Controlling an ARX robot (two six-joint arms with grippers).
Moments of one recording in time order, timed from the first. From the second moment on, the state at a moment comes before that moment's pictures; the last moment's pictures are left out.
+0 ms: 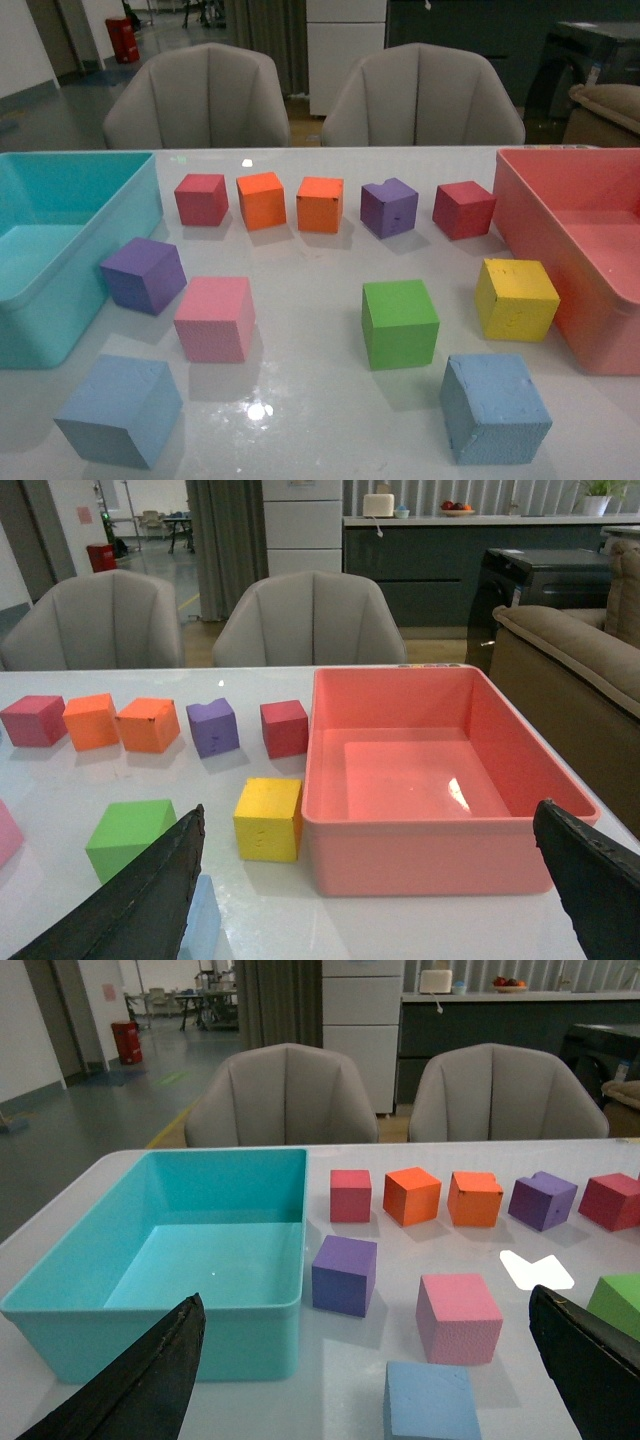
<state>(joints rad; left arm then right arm) 0.00 0.01 0.01 0.00 0.00 -0.01 0.00 0.00 0.01 0.00 0.00 0.00</state>
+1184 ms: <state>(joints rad) 0.00 0.01 0.01 0.00 0.00 -0.01 0.32 1.55 0.76 0.16 0.16 0.17</state>
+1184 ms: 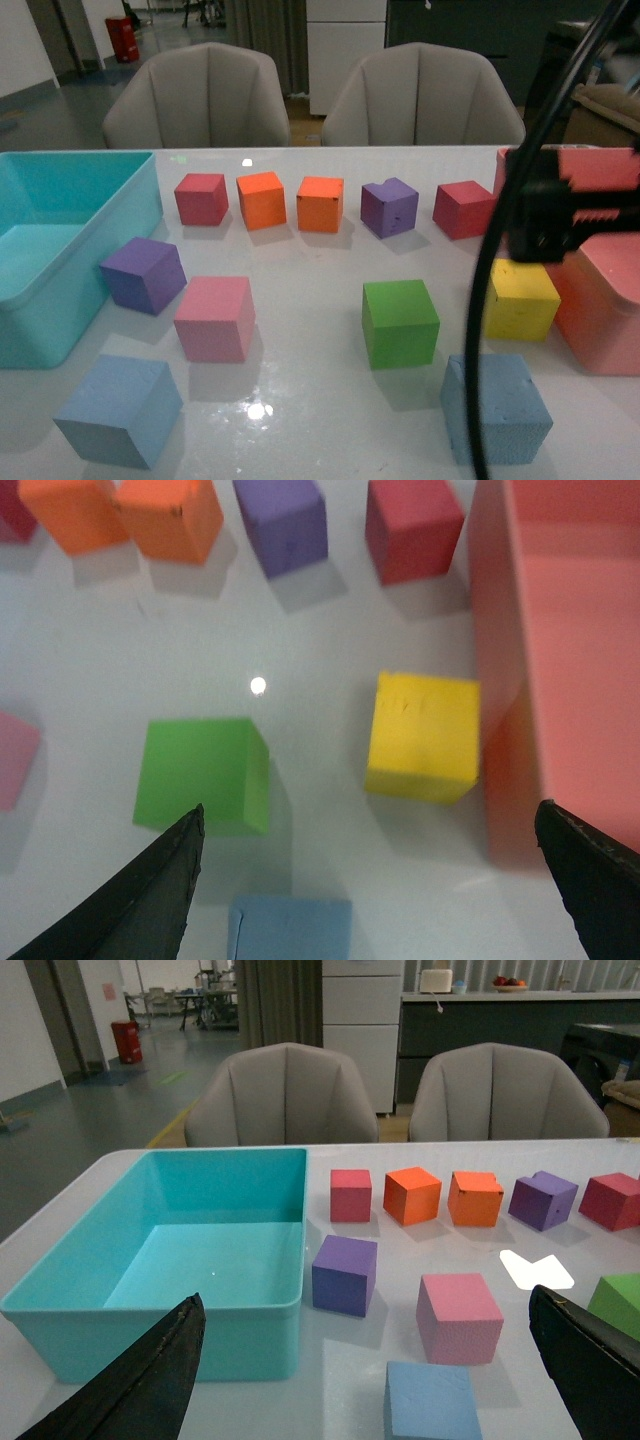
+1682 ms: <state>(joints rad) 0.00 0.01 0.01 0.00 0.00 -0.01 0.41 1.73 0.76 0.15 0.16 0.31</state>
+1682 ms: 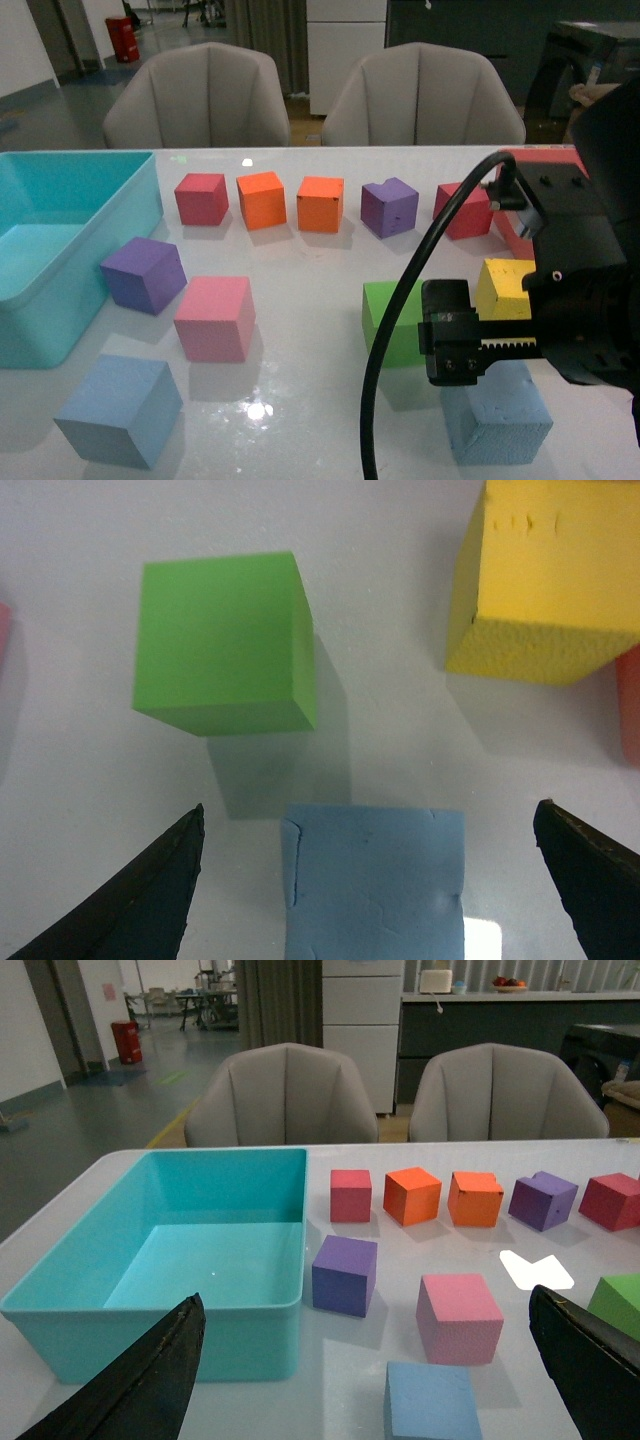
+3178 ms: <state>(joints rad) 0.00 0.01 0.01 0.00 0.00 -0.01 0.42 1.59 0.73 0.12 0.13 0.36</state>
